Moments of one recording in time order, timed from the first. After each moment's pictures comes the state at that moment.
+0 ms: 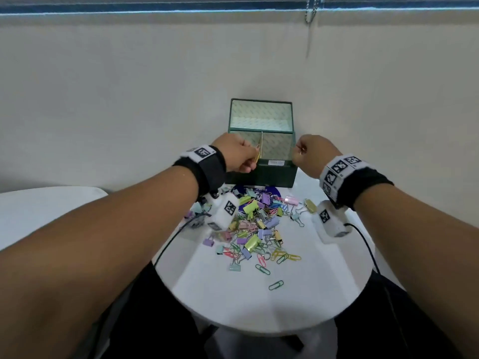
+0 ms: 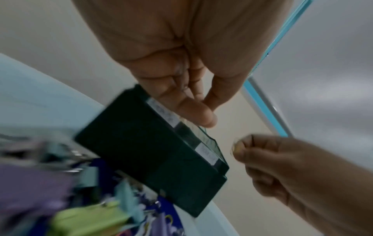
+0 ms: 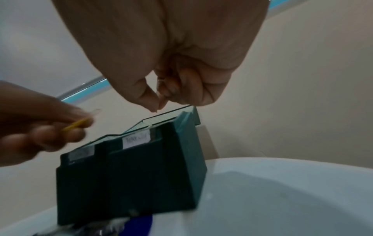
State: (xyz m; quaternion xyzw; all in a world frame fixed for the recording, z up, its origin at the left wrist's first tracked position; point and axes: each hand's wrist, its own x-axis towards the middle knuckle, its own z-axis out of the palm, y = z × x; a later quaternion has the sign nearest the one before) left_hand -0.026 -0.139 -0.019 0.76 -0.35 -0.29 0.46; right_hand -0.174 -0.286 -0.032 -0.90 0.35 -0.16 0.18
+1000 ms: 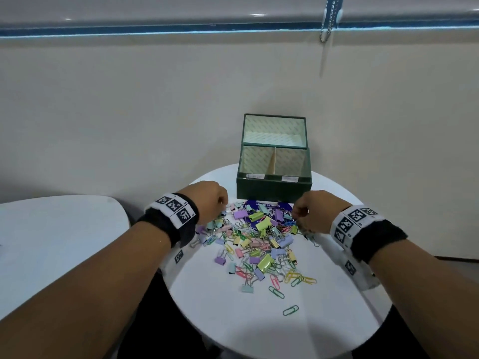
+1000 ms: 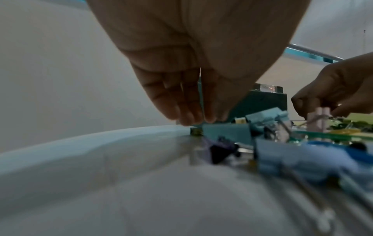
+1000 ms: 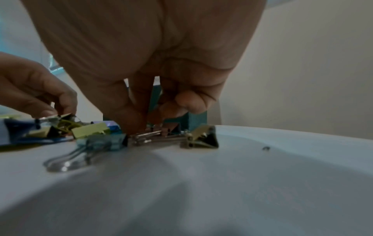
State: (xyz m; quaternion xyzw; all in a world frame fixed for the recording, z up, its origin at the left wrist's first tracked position) left_hand 0.015 -0.062 -0.060 0.86 -0.51 -0.05 0.00; right_hand -0.189 -0.248 -0.069 -0.96 0.27 0.05 0.11
